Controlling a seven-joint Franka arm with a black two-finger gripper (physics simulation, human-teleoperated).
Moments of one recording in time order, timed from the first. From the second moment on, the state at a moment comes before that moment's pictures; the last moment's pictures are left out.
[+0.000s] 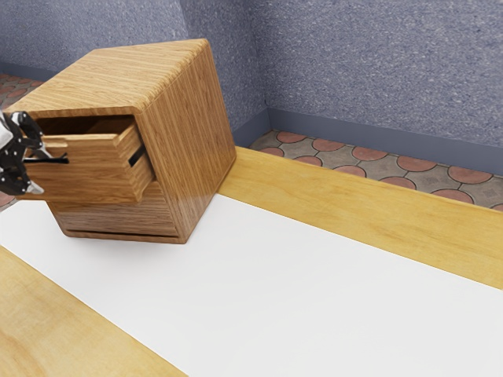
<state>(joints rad) -0.75 -0.74 0.93 -1.92 0.76 1.86 1.14</state>
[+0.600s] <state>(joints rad) -0.57 -0.80 0.79 -2.06 0.74 1.87 1.12</state>
